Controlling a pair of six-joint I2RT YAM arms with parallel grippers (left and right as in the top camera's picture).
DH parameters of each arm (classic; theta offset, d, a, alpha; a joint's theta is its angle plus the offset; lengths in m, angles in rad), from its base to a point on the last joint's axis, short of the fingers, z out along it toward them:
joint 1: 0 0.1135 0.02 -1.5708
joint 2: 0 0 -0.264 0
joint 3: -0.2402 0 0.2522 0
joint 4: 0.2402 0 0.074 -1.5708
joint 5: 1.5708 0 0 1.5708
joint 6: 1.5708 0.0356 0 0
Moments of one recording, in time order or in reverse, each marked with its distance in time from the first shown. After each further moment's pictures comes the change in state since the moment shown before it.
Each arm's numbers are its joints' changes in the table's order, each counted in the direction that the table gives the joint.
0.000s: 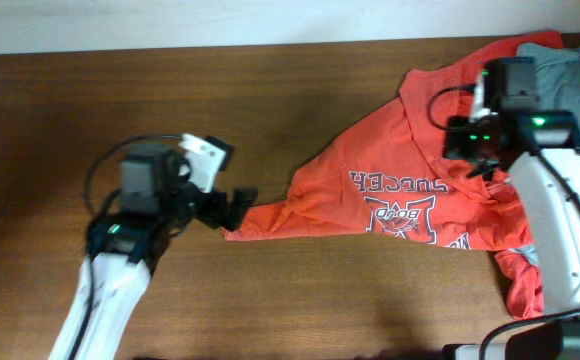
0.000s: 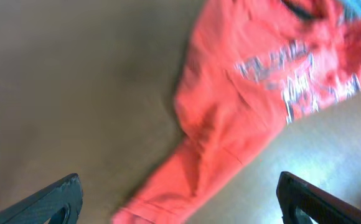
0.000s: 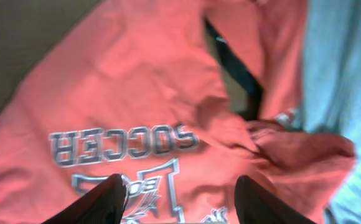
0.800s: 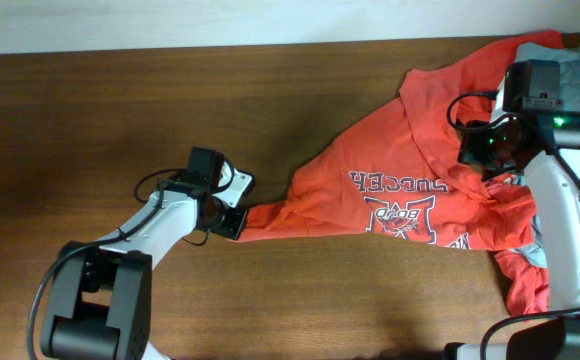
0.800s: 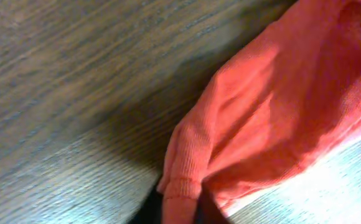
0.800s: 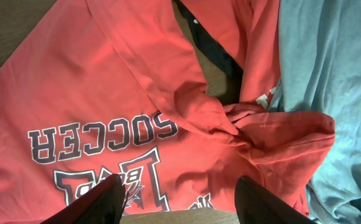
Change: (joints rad) left arm -0.064 0.510 -0.011 0.032 -0.201 -0.010; right arm -0.059 0.000 0.000 0.040 -0.008 0.000
